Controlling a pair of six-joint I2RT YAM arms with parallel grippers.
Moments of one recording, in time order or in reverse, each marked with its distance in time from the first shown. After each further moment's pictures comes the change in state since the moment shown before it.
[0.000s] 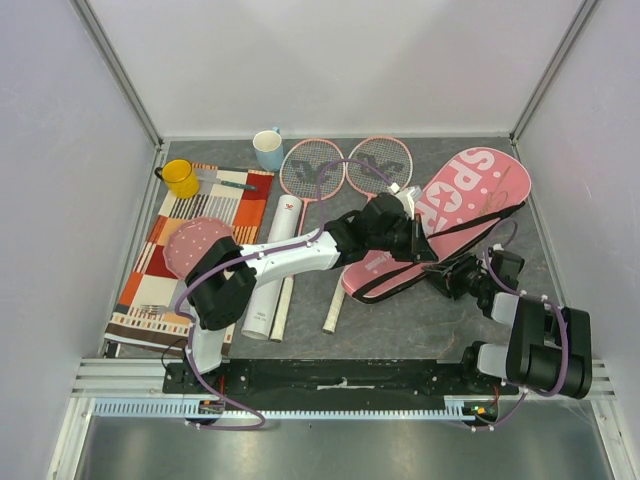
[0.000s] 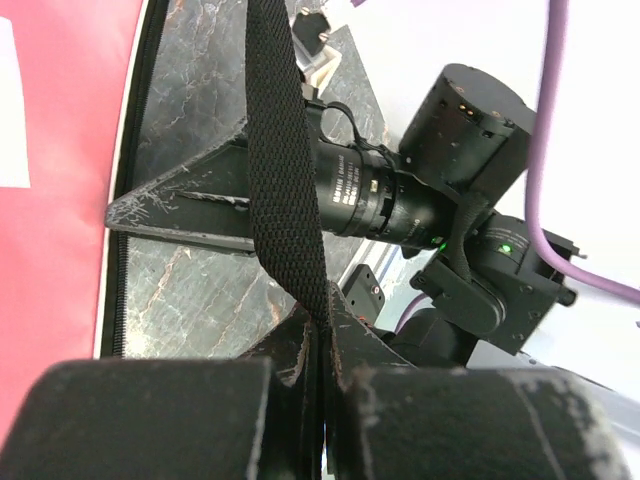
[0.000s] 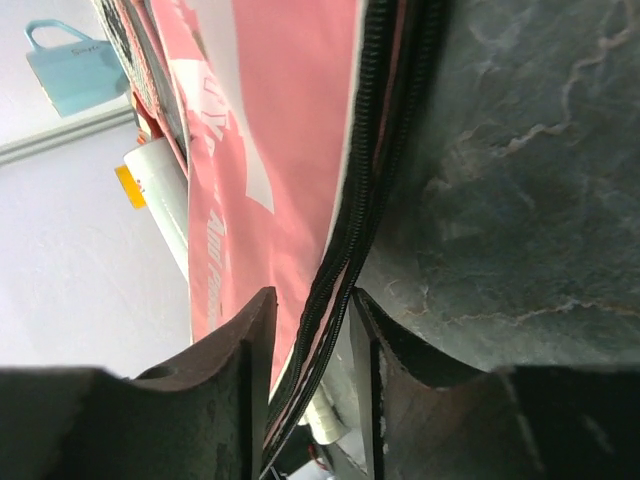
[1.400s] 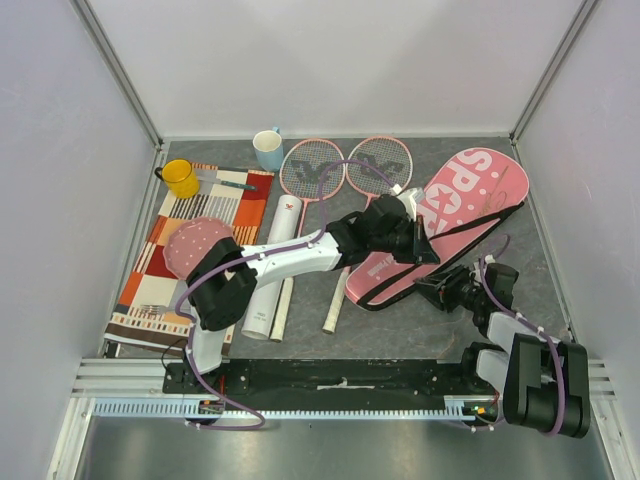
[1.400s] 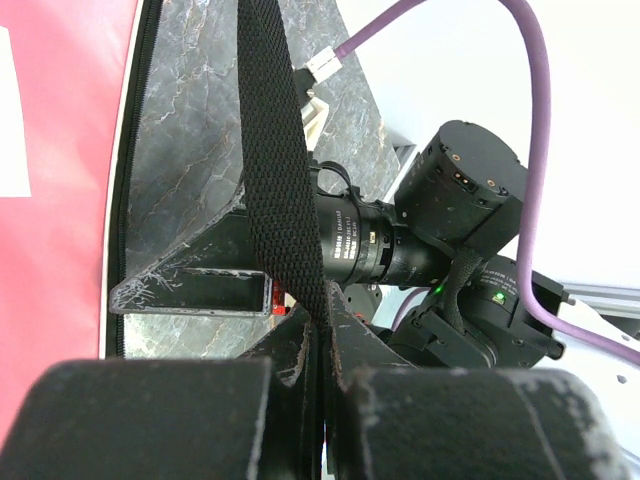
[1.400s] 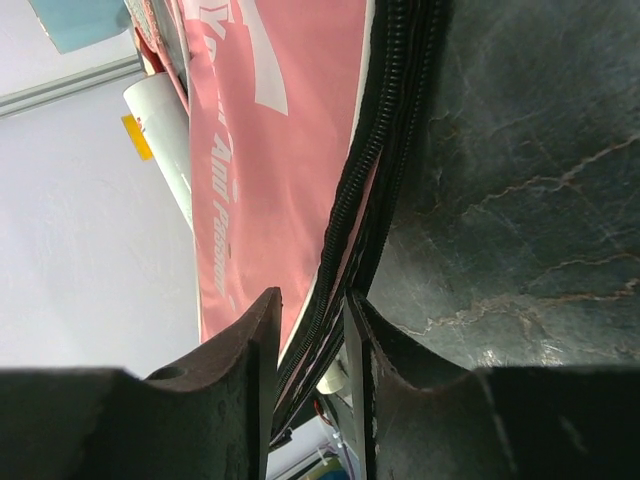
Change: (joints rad) left arm -0.010 0.002 0.003 0.000 0.000 0.000; right arm 0.060 -0.235 -0.116 -0.078 -0.046 0.057
